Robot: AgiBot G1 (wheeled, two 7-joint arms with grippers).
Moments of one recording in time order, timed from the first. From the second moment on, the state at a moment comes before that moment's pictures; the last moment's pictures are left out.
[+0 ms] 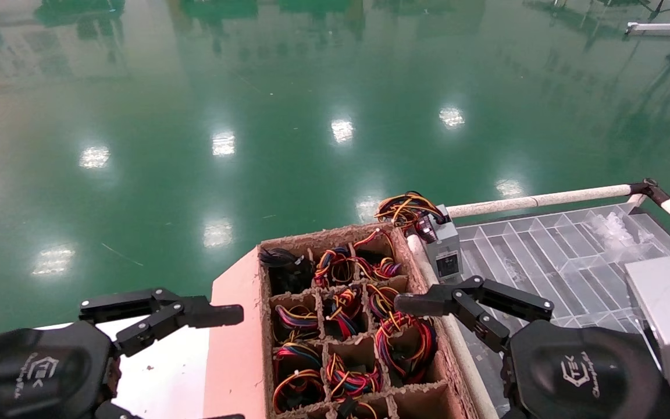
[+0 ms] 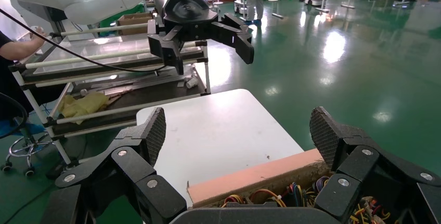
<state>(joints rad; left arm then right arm) -1.08 0.61 0.30 -1.28 0.72 1.49 -0.18 1.08 -0.61 -0.28 1.28 -0.73 -1.49 0.19</state>
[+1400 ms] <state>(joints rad) -1.08 0.60 0.30 -1.28 0.72 1.49 -0.18 1.19 -0.61 -0.40 1.27 -1.23 -1.28 0.13</state>
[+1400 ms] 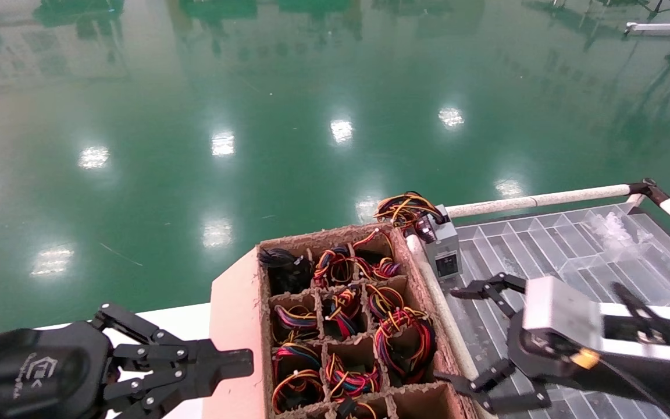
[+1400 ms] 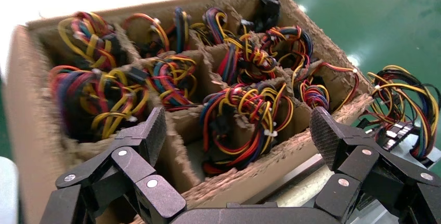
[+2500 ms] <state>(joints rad) -1.08 0.60 0.30 -1.28 0.72 1.49 -0.18 1.42 -0.84 -0.55 0.97 -1.50 -1.33 -0.01</state>
